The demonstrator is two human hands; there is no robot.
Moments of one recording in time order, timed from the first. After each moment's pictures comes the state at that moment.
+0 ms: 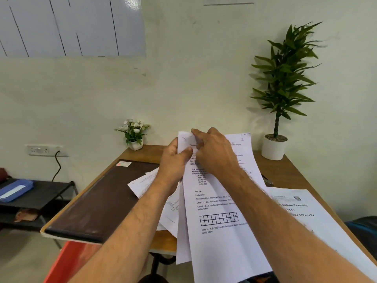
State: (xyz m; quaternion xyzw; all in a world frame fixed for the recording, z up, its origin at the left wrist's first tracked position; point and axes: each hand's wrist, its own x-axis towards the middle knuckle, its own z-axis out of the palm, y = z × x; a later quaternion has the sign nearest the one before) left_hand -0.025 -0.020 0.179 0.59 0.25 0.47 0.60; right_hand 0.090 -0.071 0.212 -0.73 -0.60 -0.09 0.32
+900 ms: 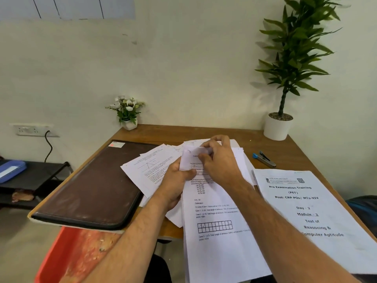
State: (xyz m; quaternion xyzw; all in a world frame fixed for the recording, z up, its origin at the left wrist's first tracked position) left_hand -0.016 -0.014 0.088 0.55 0.31 0.33 0.70; right_hand 0.122 -0.059 0.117 -0.75 -0.51 0.05 0.41
